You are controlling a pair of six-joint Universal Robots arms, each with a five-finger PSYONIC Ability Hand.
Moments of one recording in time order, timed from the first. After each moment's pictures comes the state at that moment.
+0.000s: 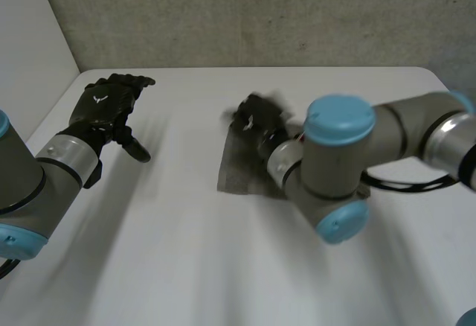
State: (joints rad) left arm 4.47 -1.85 -1.69 3.50 -1.35 3.21; right arm 2.25 -0.77 1.04 -0.12 1.44 2.08; left_hand 0.27 0.26 0.25 0.26 0.22; right_hand 1.02 1.03 1.04 1.04 0.86
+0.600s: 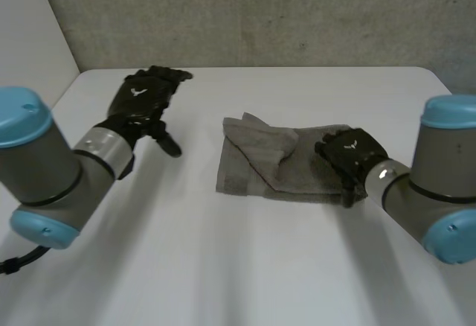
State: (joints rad) left arm 4.34 -1.95 -1.56 3.50 -1.35 3.22; right arm 1.91 -1.06 1.48 0.01 1.41 2.60; left_hand 0.27 0.26 0.24 0.26 0.22; right_hand 0.23 0.24 0.24 0.25 0.06
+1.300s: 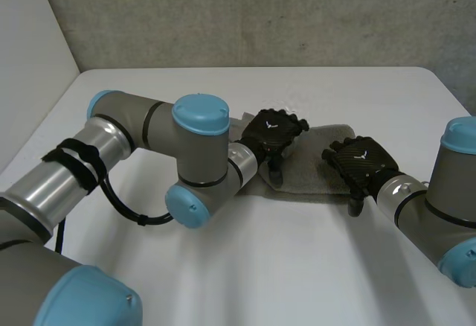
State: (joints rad) left arm 3.98 -2.72 -0.44 2.96 -1.37 3.32; right arm 1.86 -1.13 1.65 -0.13 1.35 2.60; left_hand 0.35 0.36 0.36 0.35 0.36; right_hand 0.23 0.24 0.24 0.25 0.06
